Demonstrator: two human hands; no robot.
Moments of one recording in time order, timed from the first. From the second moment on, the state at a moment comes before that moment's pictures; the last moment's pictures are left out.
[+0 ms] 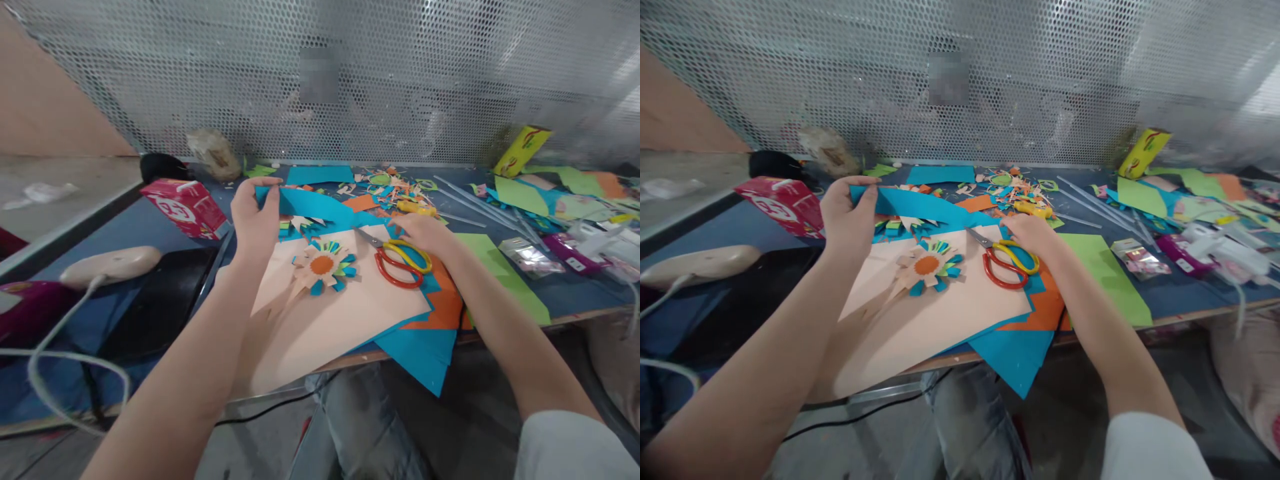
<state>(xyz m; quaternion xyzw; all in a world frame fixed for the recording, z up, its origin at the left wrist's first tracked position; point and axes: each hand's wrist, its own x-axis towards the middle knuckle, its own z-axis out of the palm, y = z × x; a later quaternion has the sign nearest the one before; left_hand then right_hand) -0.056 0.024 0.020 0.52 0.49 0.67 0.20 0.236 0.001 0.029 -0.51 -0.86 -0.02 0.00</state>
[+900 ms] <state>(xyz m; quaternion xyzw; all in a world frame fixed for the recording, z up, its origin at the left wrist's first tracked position) -0.056 0.022 0.021 0.52 0.49 0.67 0.20 0.253 0.016 0.023 -0.46 -0.88 0.03 0.04</state>
